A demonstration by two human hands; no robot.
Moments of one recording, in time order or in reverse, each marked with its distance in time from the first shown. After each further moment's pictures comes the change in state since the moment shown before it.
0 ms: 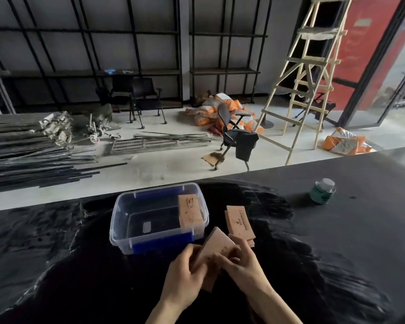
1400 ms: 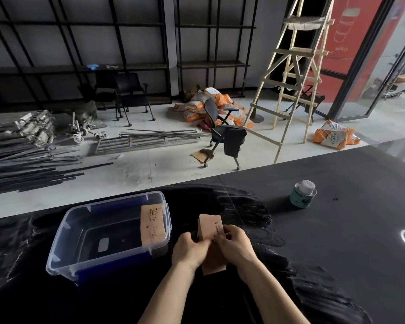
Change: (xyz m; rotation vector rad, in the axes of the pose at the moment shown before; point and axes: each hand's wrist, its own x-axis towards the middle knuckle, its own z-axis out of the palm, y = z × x) left_hand 0.120 0.053 0.100 -0.045 0.076 -0.402; right_hand 0.102 -0.020 -0.072 -0.356 0.162 0.124
